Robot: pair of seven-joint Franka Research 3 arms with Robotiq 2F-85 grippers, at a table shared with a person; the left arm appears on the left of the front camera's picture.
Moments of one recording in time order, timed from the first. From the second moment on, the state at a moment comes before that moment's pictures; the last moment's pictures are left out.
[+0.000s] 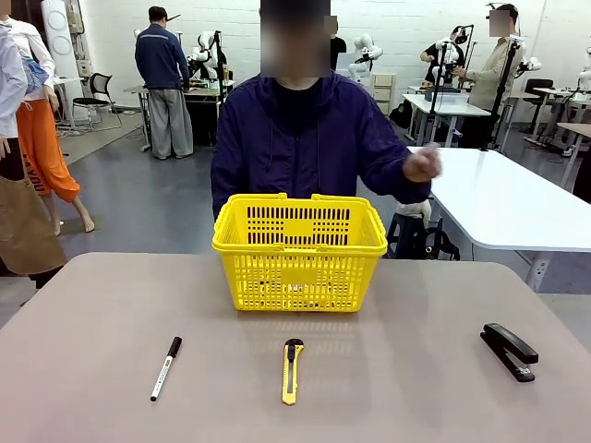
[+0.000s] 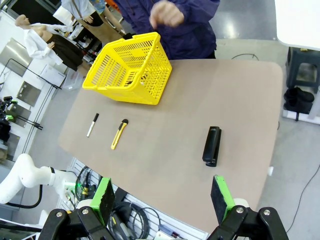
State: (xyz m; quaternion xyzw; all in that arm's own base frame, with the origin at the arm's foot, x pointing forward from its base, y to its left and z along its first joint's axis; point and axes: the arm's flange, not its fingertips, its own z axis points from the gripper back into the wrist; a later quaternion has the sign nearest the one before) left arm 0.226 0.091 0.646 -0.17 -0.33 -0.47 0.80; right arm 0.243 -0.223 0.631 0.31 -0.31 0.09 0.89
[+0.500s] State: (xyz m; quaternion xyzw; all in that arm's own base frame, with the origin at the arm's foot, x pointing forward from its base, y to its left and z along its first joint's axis) left arm 0.226 0.090 0.646 -0.17 -0.33 -0.47 0.80; right arm 0.243 -0.223 0.631 0.31 -0.31 0.09 0.89
